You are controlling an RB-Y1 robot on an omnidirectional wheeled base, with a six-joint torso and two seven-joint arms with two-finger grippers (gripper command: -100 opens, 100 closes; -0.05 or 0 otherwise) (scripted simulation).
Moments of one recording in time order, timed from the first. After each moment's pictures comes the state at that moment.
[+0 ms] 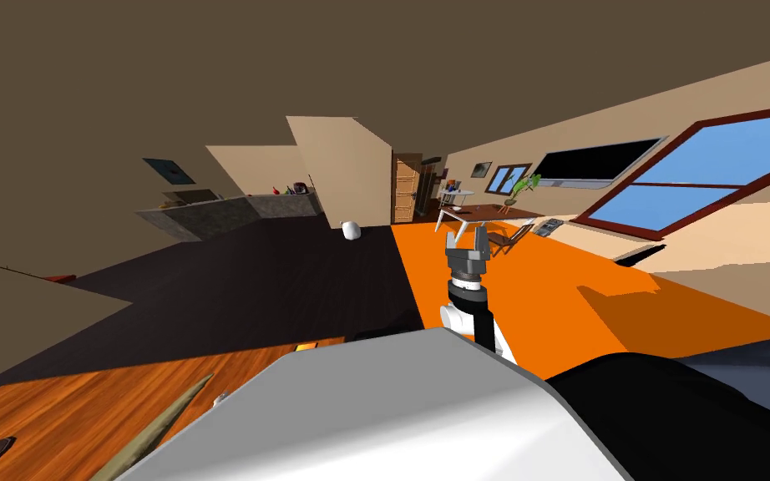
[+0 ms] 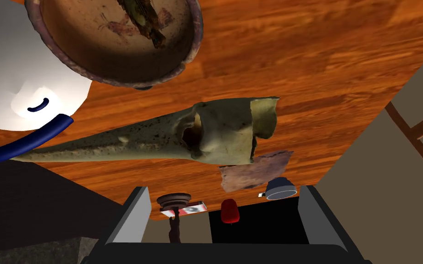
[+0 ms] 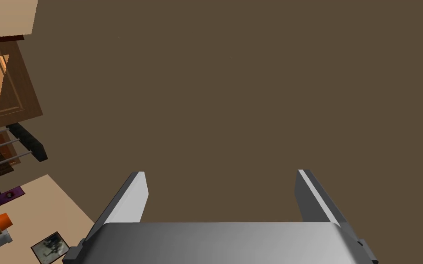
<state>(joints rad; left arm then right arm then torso) 0.87 1.41 -1.23 -1.43 -0.79 0.75 2.04 0.53 -0.02 -0.03 -2.35 -0.01 -0.63 -0.11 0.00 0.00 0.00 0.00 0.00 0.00</state>
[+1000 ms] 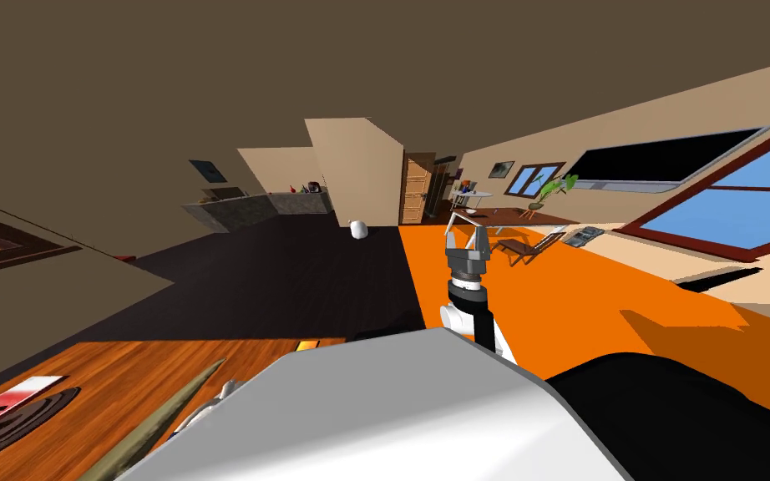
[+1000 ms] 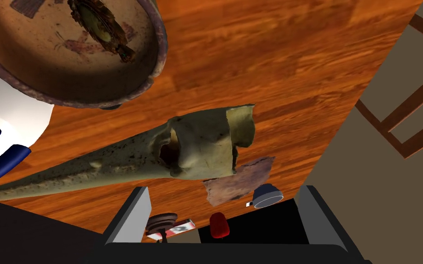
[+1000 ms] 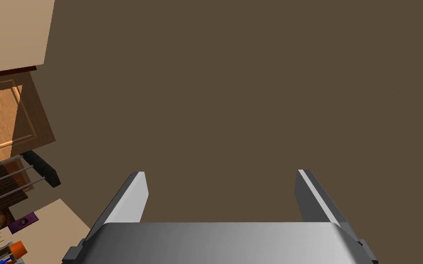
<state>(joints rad) 0.82 1.40 -1.10 -1.24 -0.68 0.47 1.79 0.53 -0.02 -0.03 -2.35 -0.01 -0.63 -0.11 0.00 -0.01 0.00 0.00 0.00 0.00</state>
